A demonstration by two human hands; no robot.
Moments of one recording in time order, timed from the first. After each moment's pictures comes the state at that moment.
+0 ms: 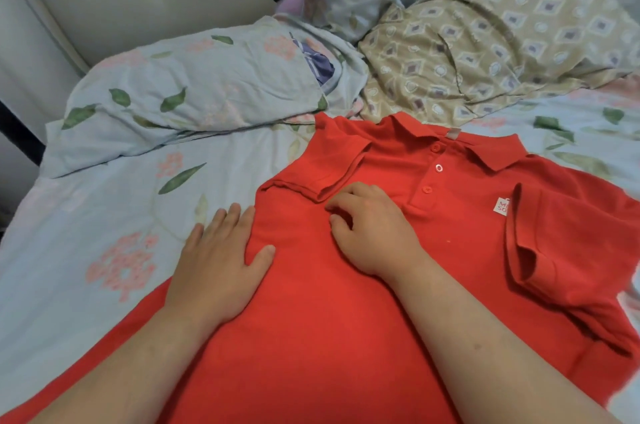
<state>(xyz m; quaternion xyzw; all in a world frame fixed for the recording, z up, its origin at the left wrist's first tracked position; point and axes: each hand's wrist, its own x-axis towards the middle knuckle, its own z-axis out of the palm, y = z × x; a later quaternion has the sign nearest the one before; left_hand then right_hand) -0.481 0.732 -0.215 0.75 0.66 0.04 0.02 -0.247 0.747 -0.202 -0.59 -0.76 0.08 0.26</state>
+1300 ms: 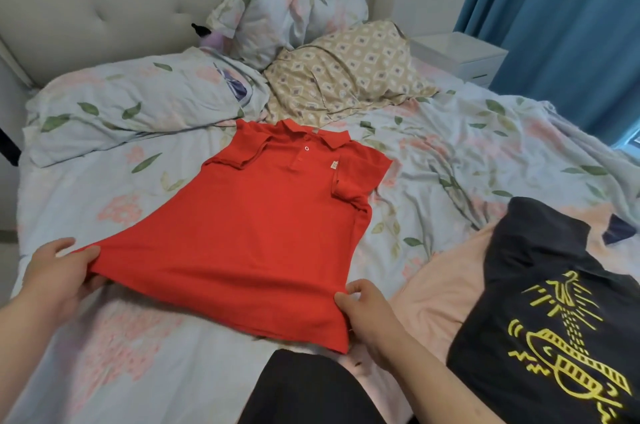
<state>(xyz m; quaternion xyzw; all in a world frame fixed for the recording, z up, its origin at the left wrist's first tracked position) -0.611 0.581 -0.138 0.29 0.70 0.48 0.44 -0.205 0.381 -0.112 -0.74 -0.31 0.49 0.35</state>
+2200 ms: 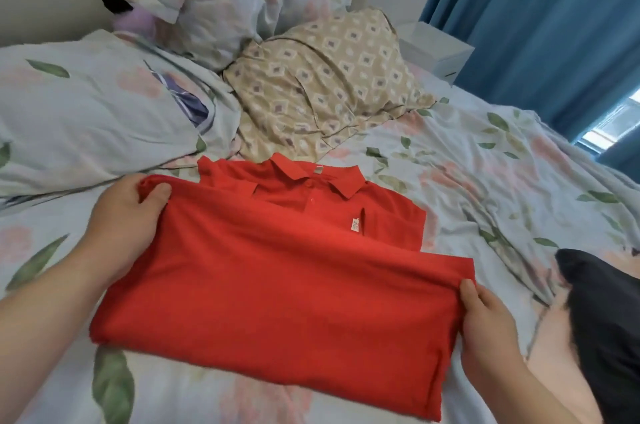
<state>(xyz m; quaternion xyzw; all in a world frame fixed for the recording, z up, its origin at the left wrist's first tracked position) -0.449 0.860 -0.115 0.66 0.56 0.38 0.32 -0.103 0.546 -0.141 -0.78 -0.08 0.19 0.59</state>
